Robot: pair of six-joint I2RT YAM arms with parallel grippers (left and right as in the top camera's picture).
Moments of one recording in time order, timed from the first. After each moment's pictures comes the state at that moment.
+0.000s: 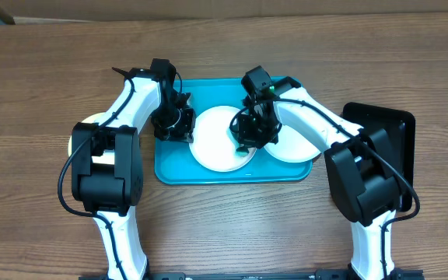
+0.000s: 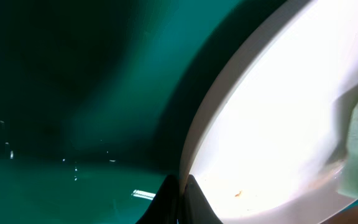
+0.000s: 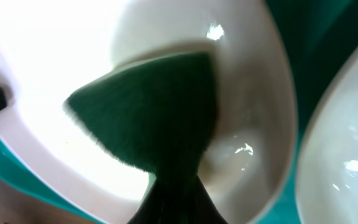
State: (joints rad) left arm -0.12 2.15 1.55 -1.06 0.33 -0.08; right arm 0.50 2.14 1.62 -0.97 -0.36 0.49
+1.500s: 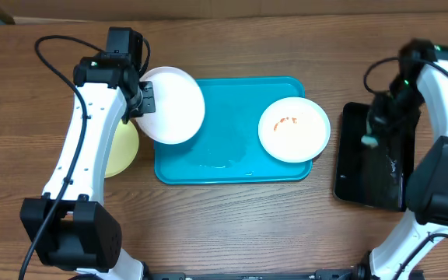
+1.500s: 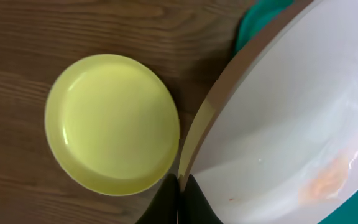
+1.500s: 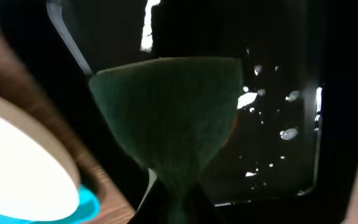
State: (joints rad) left arm -0.08 1.75 1.62 -1.16 -0.23 -0.24; right arm -0.23 2.01 1.64 -1.37 -0.10 0.28
